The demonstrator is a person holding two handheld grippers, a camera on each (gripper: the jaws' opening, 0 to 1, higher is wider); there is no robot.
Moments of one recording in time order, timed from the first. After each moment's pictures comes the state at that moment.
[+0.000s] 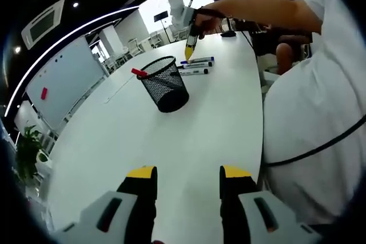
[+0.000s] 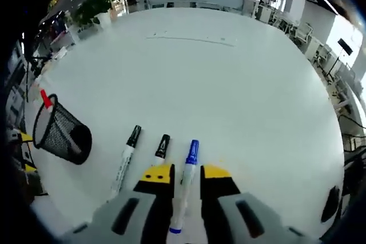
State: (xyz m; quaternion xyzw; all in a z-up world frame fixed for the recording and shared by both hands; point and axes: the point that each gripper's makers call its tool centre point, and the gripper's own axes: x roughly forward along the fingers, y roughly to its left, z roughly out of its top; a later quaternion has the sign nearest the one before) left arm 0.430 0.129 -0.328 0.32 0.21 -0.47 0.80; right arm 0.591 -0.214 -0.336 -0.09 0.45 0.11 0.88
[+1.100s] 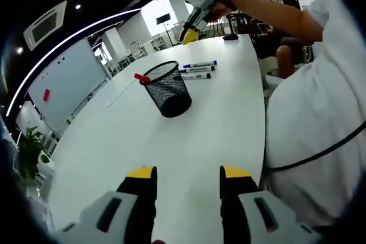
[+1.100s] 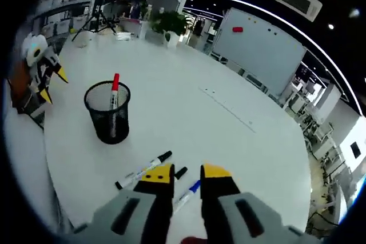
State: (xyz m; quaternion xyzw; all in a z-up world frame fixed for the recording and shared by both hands) left arm 0.433 0.125 -0.321 0.31 0.20 -0.47 0.80; right arm 0.576 -0.161 -0.253 -0.26 0.24 0.27 0.90
